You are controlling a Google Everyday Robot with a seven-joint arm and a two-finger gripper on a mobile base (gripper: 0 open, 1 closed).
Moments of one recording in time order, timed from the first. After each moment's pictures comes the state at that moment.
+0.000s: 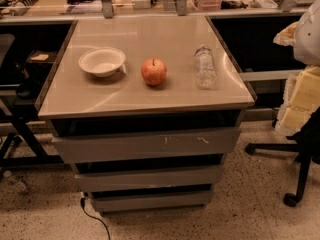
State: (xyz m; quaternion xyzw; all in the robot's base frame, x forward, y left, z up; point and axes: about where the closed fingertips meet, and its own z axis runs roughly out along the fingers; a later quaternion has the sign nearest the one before) arm 0.438 -0.217 0.976 -0.60 0.78 -0.03 0.16
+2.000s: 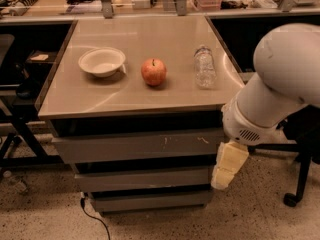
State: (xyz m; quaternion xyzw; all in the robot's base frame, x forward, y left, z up) arm 0.425 -0.147 0.812 -0.59 0.80 0.04 0.12
